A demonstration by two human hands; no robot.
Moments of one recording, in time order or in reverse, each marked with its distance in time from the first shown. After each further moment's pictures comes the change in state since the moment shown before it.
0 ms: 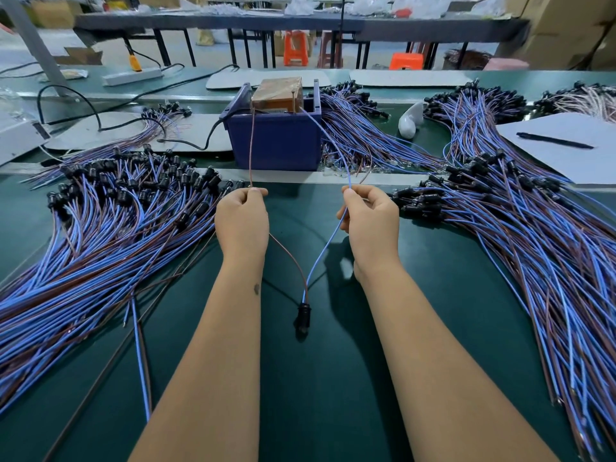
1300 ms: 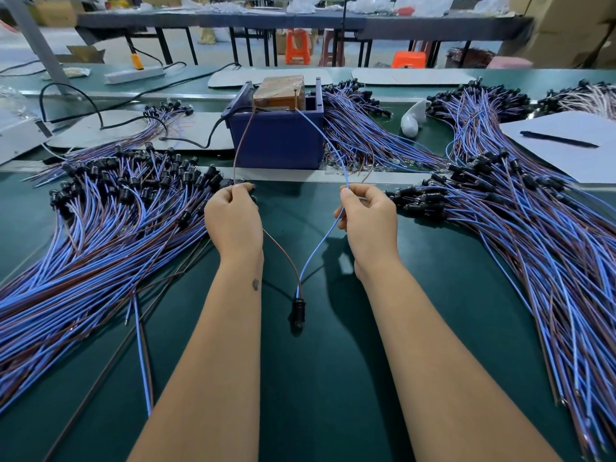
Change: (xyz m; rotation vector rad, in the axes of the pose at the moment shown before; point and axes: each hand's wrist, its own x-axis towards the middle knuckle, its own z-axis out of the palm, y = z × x) left_hand 0.000 0.006 -0.003 -0.153 0.156 -0.055; right_hand 0.000 0.001 0.002 -0.041 -0.036 0.020
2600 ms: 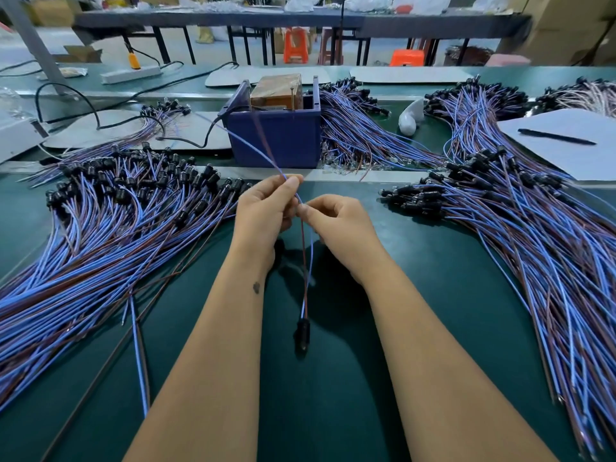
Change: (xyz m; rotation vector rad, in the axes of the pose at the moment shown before) left_hand -0.024 0.011 0.010 -0.144 -0.490 -0.052; right_hand -0.010 -0.003 0.005 -0.247 -0.382 -0.110
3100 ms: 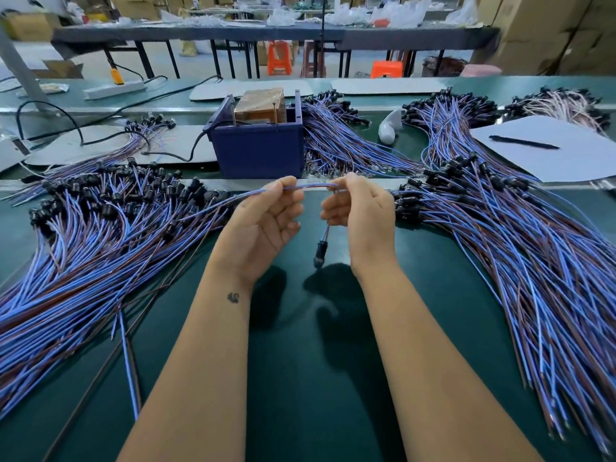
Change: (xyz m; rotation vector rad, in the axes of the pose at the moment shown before) left_hand -0.009 0.007 -0.005 -0.384 -0.447 -0.085; right_hand -0.007 -0.021 -0.025 0.365 0.352 -0.021
